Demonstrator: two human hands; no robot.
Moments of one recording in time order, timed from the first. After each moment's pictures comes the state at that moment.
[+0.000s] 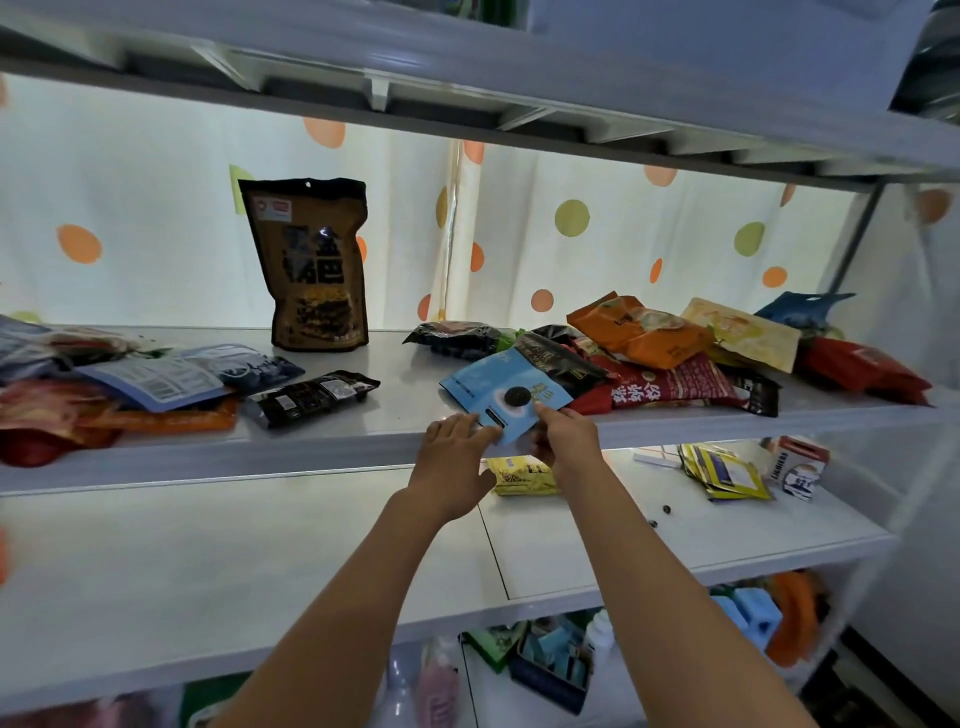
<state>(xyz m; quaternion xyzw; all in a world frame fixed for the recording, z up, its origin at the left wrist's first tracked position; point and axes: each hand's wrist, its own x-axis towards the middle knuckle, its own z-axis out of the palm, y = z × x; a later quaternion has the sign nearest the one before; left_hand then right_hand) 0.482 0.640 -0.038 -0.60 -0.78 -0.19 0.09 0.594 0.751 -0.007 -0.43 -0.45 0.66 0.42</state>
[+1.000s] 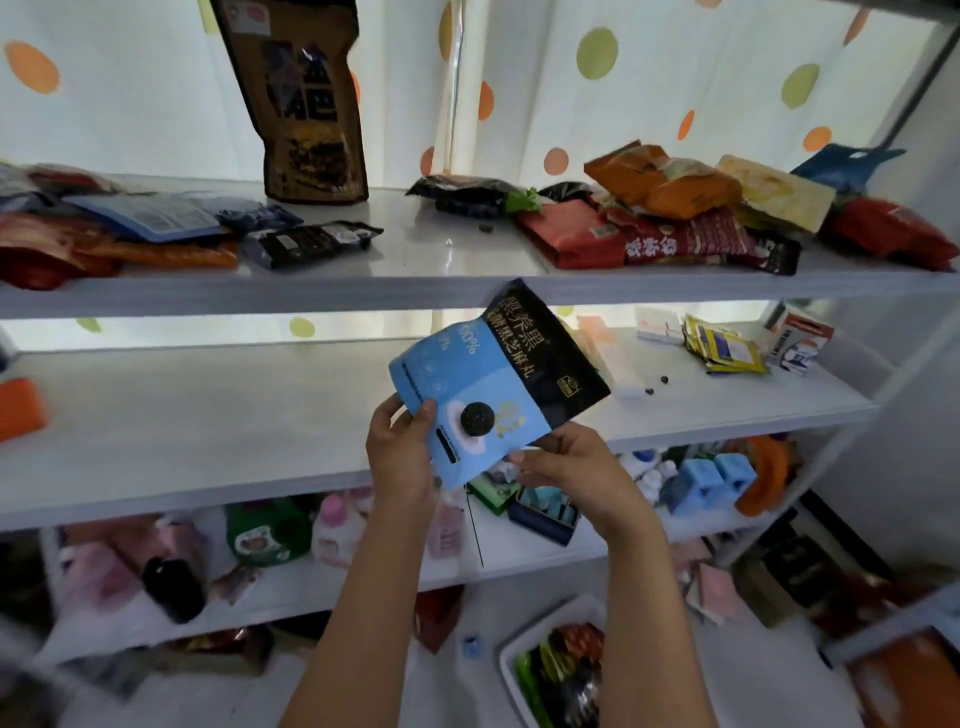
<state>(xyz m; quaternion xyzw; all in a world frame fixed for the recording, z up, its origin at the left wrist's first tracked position) 0.554 0.522 -0.131 -0.04 -0.50 -0.82 -0.29 0.713 0.608 -0.109 -0.31 -0.67 0.63 0.24</state>
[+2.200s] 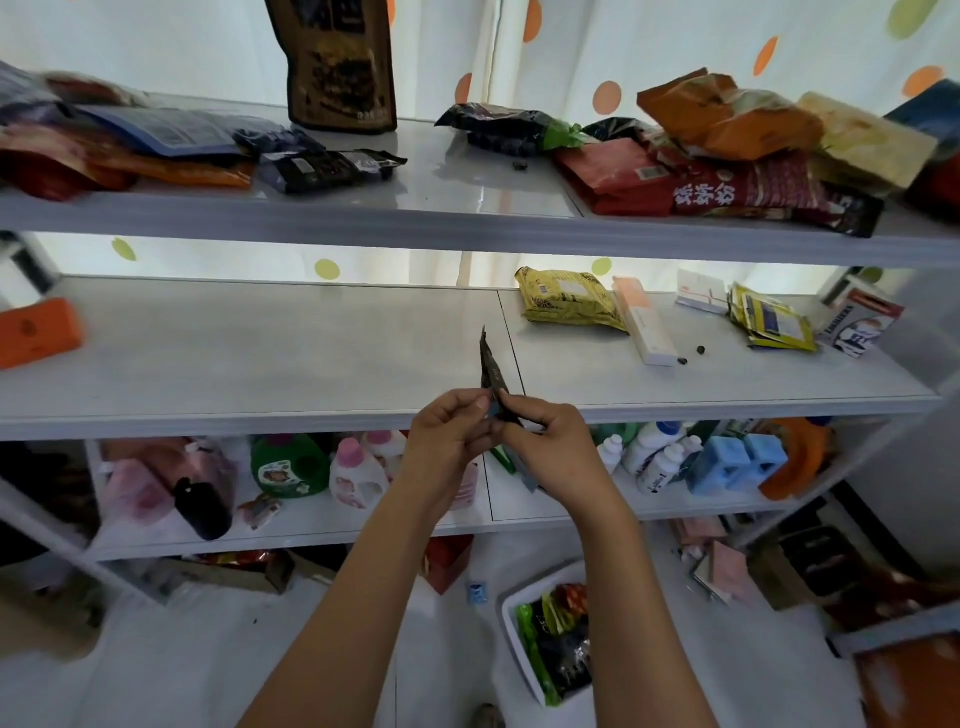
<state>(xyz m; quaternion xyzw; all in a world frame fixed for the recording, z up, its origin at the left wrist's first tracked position) 0.589 0.515 -0.164 -0.15 -0.46 -0.78 -0.41 0.691 0.598 -0.151 -0.29 -0.72 0.56 0.27</state>
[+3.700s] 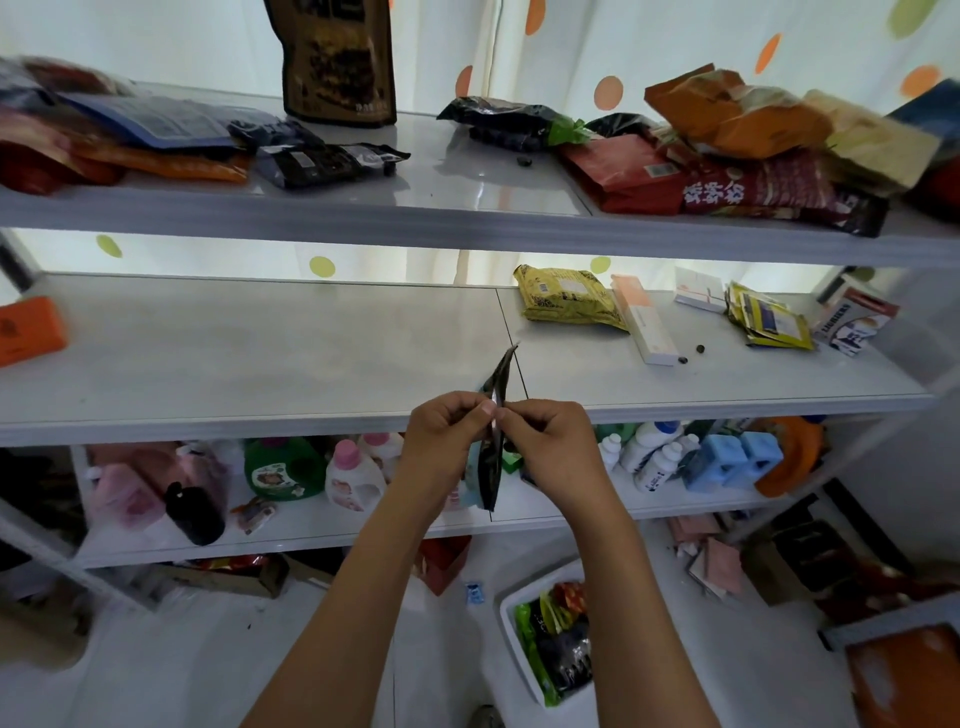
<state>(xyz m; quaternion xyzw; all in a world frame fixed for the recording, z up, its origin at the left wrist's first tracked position) 0.573 0.508 -0.161 -0.26 -0.63 -0.67 -0.29 0.679 0.583 -0.139 -0.32 -0.75 0.51 0.28</state>
